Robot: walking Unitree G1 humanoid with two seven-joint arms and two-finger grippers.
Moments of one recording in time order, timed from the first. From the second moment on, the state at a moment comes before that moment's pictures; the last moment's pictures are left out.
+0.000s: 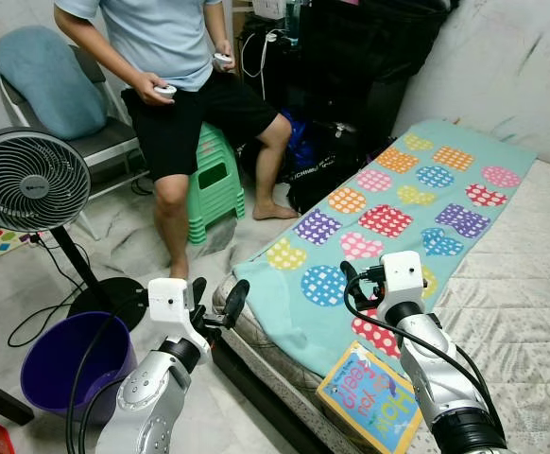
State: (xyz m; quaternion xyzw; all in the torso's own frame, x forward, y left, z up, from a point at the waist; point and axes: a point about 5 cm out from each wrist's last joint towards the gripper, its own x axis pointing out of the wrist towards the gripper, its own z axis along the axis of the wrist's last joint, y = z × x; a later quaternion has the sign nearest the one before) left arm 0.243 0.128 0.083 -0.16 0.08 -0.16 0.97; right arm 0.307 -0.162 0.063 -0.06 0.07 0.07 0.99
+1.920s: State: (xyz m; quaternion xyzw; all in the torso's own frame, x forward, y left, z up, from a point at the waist) left arm 0.248 0.128 0.084 -0.15 0.07 -0.16 0.97; right arm 0.310 -0.173 0.065 -0.07 0.07 0.02 1.00
